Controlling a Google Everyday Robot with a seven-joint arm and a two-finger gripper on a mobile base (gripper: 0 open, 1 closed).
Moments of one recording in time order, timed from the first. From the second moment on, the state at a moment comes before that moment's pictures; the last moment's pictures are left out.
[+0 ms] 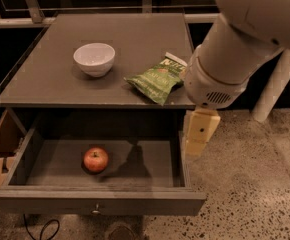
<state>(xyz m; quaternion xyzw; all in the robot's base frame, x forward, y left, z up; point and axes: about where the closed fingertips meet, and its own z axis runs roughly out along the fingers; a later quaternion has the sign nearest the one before) 0.435 -0.096 0.911 -0.66 0.73 -0.01 0.16</state>
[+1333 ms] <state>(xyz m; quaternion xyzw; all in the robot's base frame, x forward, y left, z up) 0.441 -0.005 0.859 -0.68 0.71 -0.02 0.15</state>
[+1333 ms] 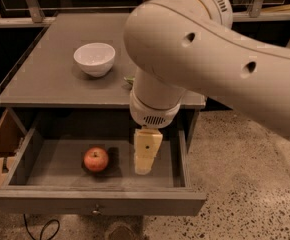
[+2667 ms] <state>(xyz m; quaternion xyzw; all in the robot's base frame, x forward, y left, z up) 0.467 0.065 0.825 -0.71 0.69 -0.02 0.14</state>
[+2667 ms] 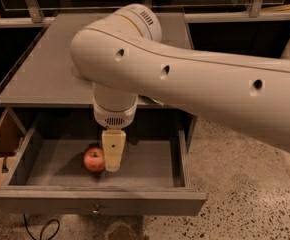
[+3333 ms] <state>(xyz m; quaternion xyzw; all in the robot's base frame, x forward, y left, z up) 0.473 0.089 0.789 -0.69 0.71 0.00 0.13</state>
